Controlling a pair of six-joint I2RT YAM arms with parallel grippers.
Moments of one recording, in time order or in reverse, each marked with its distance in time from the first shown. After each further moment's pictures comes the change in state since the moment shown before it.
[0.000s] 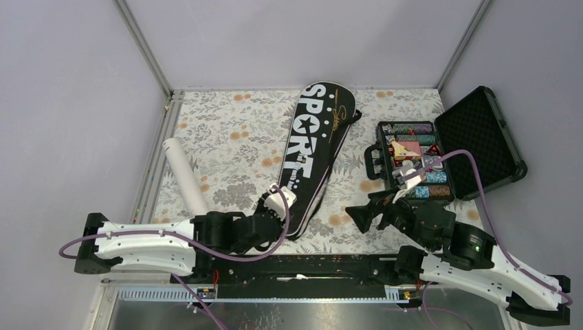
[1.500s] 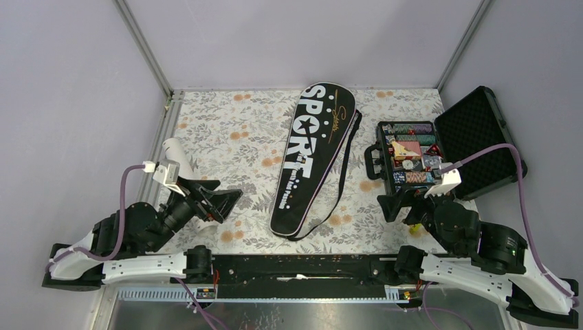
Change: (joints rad) left arm 0.044 -0.583 0.166 -0.139 -0.109 -0.181; right arm 0.000 0.003 0.243 -0.441 0.354 0.210
